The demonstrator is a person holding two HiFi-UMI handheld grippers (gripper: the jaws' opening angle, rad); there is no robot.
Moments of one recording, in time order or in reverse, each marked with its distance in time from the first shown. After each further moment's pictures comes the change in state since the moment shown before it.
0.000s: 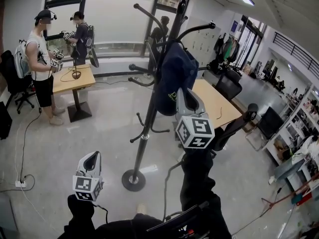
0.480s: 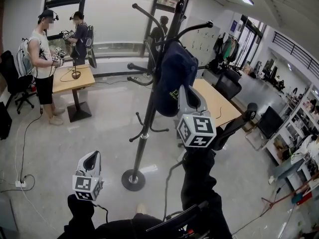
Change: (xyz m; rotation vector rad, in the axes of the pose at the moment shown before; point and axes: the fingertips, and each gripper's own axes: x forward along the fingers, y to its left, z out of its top) left arm -0.001 -0.003 0.000 0.001 -0.001 0.003; right arm -0.004 -0.005 0.015 -0.039 -0.022 -0.008
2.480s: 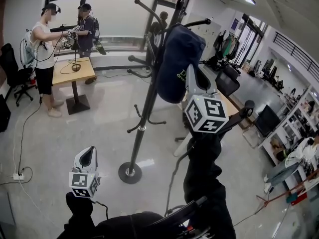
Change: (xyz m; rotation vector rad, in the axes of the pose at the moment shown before) left arm -0.034 -0.007 0.008 -0.047 -0.013 0.048; right arm -0.005 -0.013 0.080 -0.027 -0.082 0.011
